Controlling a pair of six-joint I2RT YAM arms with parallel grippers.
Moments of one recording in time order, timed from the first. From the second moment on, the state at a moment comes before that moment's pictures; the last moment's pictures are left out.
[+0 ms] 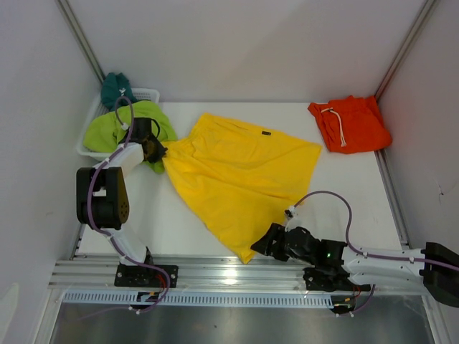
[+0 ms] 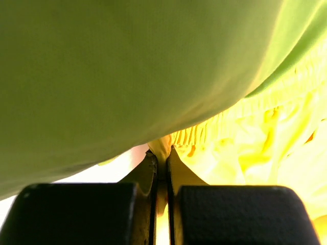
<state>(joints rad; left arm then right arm) 0.02 1.75 1.17 -0.33 -0.05 -0.66 1.21 0.83 0.13 0.09 0.17 1.29</state>
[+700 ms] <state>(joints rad) 0.02 1.75 1.17 -0.32 -0.05 -0.66 1.14 0.96 0.08 0.36 0.17 1.40</state>
